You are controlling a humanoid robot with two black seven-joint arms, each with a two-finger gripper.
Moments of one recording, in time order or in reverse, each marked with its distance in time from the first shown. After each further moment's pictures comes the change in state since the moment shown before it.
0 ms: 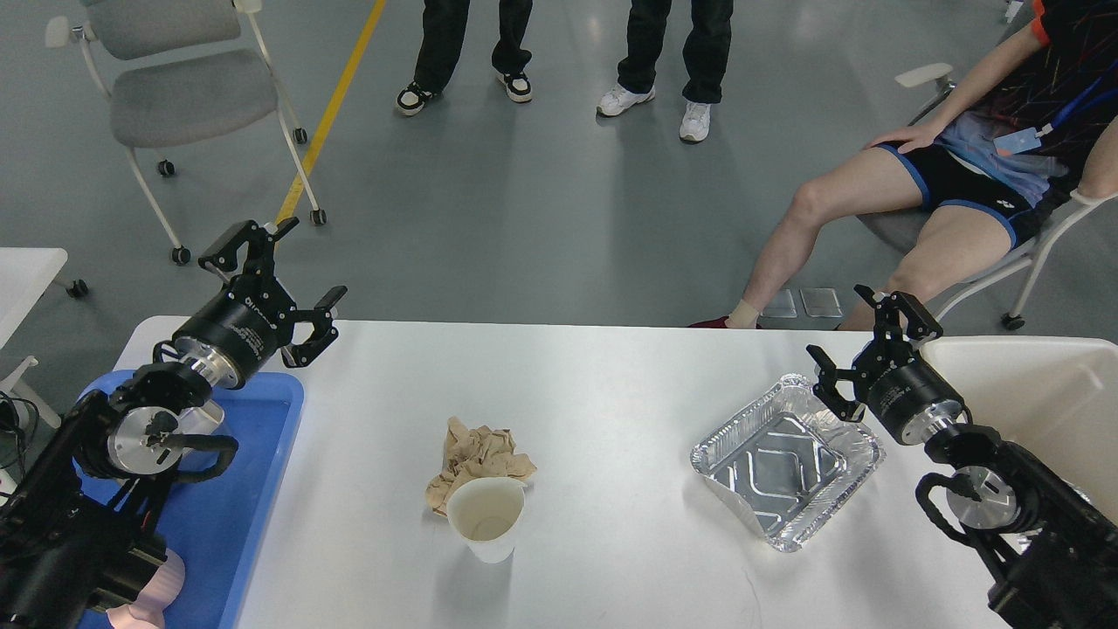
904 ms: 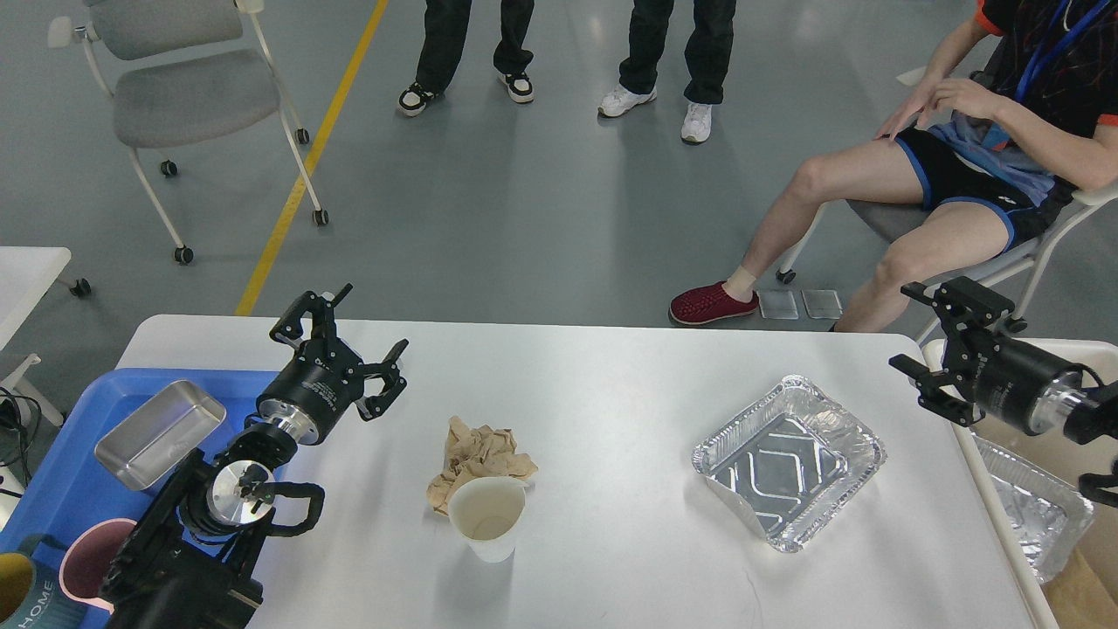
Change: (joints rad) left arm 0.052 -0.215 -0.019 0.107 -0.002 0.000 -0.064; right arm 0.118 -0.531 -0.451 0.259 -0.054 0.062 -0.042
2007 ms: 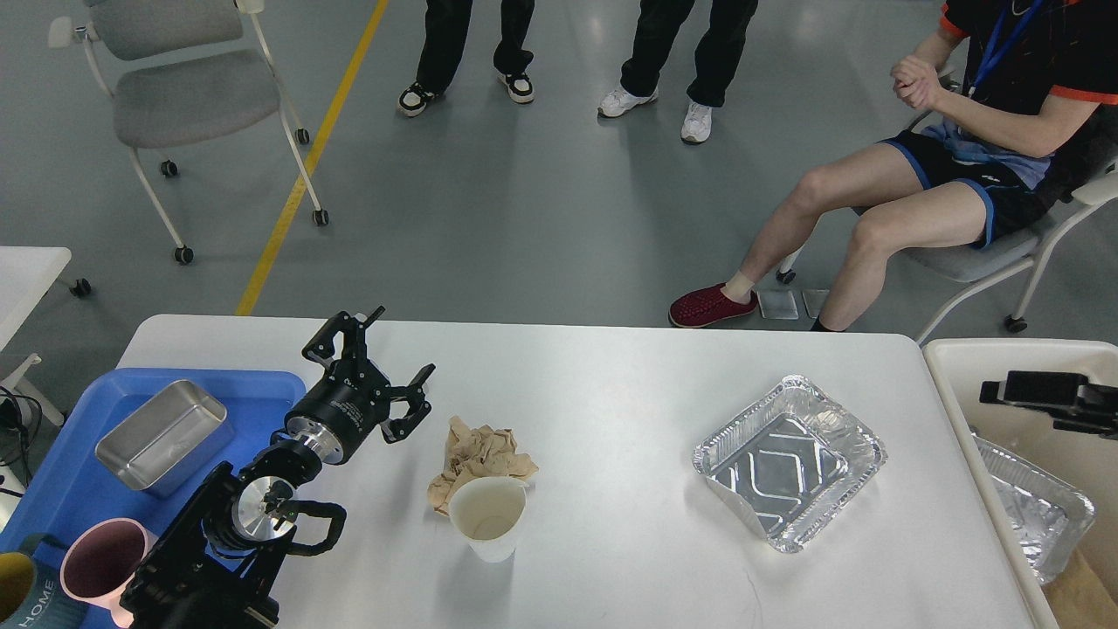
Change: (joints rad) left arm 0.025 -0.014 0.075 0.001 0.001 0.019 -0.001; right arm 0.079 -0.288 -0.133 0.268 -0.879 0.095 -0.062
